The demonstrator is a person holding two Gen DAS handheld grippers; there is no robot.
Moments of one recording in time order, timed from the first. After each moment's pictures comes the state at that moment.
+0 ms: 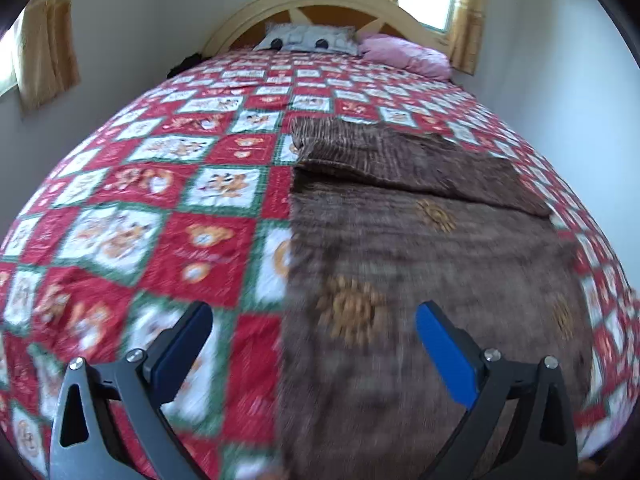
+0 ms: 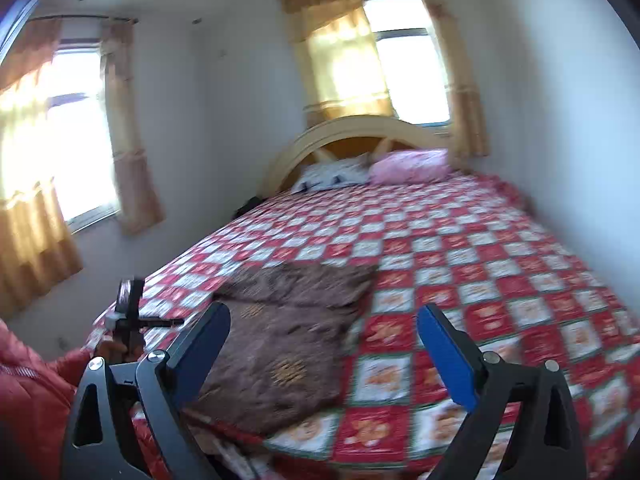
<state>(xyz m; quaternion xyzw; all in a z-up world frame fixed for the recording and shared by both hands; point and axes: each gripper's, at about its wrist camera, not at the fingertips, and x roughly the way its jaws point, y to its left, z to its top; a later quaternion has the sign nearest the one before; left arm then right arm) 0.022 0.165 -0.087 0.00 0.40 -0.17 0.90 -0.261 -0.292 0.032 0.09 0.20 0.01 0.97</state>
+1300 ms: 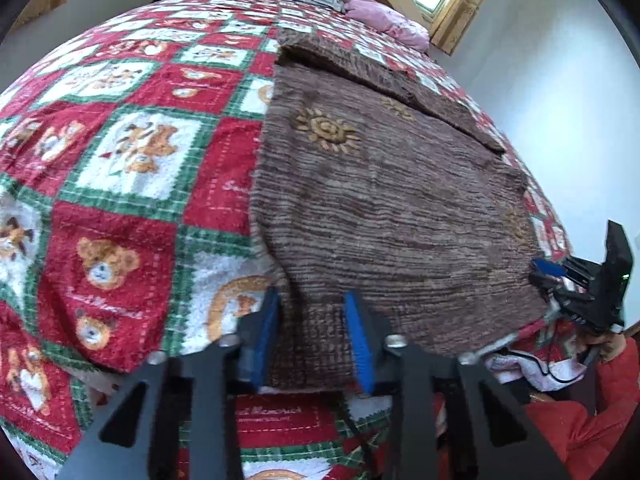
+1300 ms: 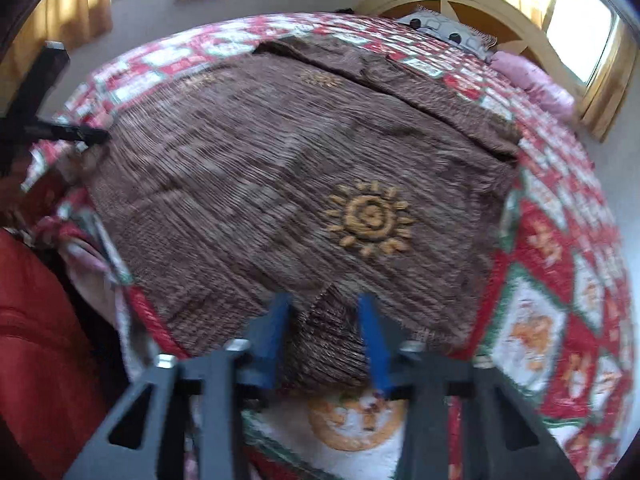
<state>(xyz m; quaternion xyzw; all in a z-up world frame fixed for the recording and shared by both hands) -0.042 0.193 -0.151 -0.08 0.49 -0.23 0.84 -0.115 -0.197 -0.146 -0.13 0.46 0.11 0.87</state>
